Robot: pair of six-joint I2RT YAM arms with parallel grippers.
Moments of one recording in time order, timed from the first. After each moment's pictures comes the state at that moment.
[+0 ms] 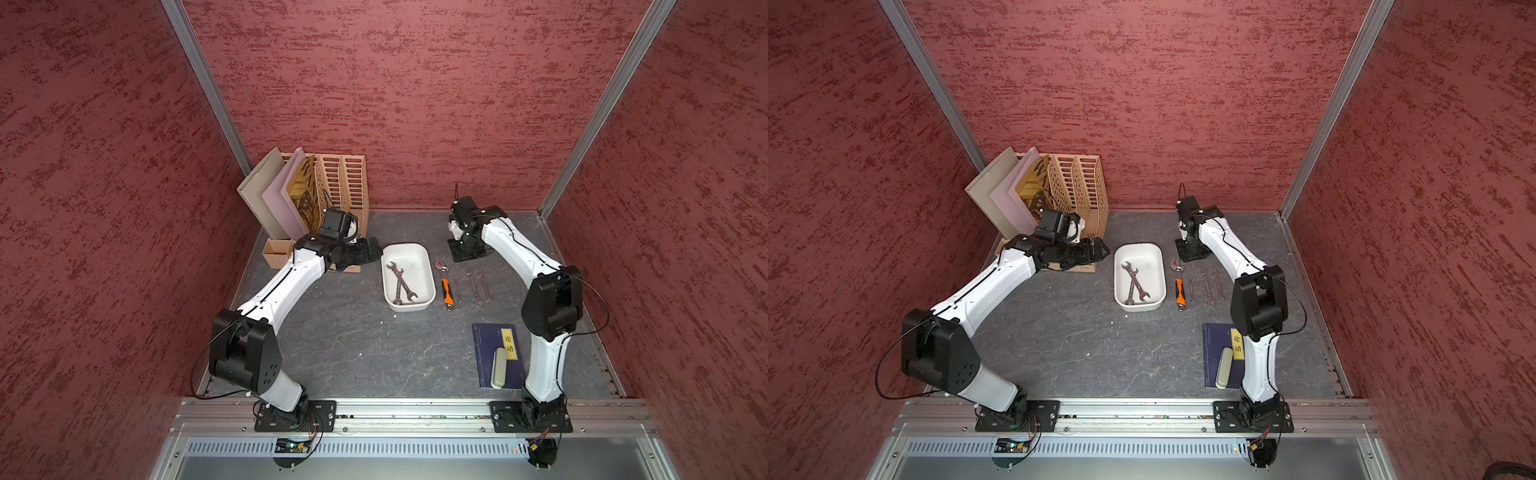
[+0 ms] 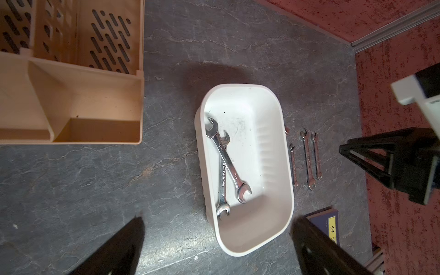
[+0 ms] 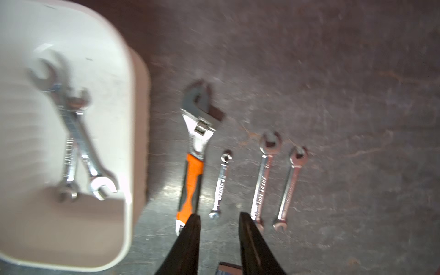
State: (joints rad) left arm -0.30 1.56 1.33 -0.68 0.25 -0.47; right arm 0.39 2.03 1.95 -1.18 0.00 0.11
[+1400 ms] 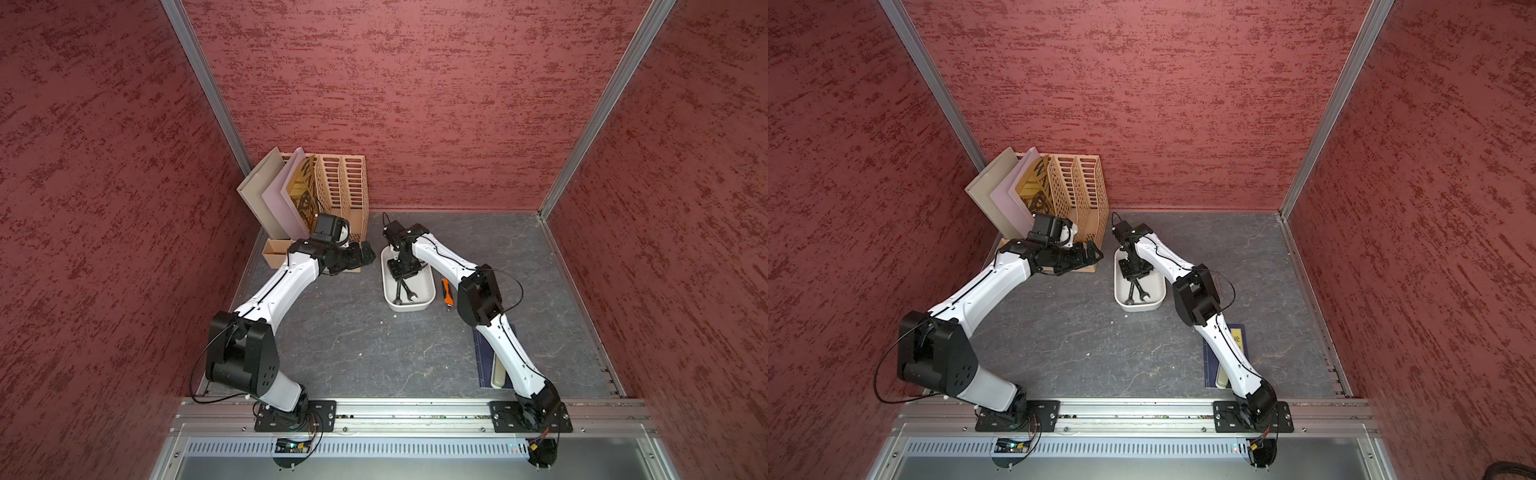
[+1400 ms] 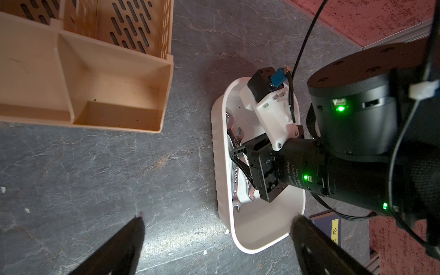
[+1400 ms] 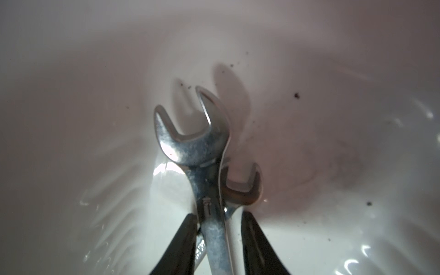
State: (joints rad) left arm -0.25 1.54 1.27 -0.65 0.29 -0.48; right arm 0.63 2.60 2.45 -1.24 -0.06 0.29
